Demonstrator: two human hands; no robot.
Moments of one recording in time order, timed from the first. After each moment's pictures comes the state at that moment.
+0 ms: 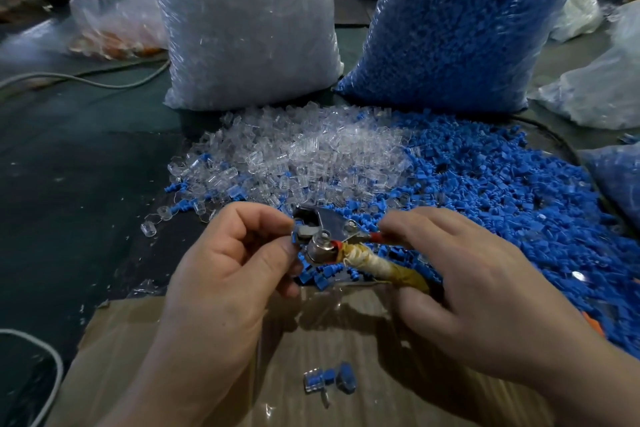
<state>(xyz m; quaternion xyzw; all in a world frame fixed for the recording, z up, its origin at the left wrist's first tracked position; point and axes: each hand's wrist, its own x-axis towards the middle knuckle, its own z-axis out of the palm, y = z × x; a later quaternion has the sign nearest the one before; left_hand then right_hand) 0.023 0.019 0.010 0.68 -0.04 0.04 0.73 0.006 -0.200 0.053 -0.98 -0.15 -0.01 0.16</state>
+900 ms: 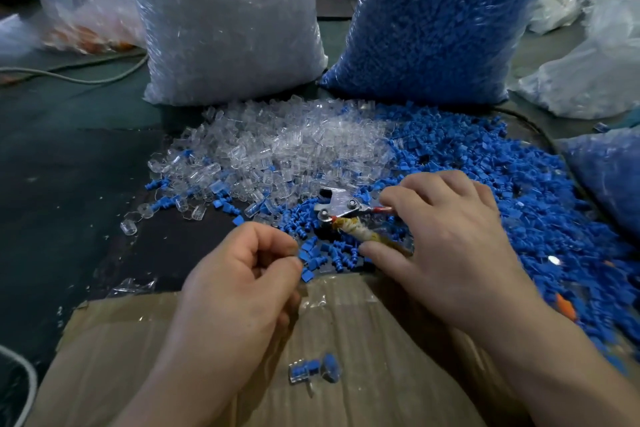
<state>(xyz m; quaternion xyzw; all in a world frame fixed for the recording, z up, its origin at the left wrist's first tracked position) 0.018 0.006 0.005 0.80 0.03 -0.02 0.60 0.022 -0.202 0.038 -0.99 -0.05 -0.10 0.06</state>
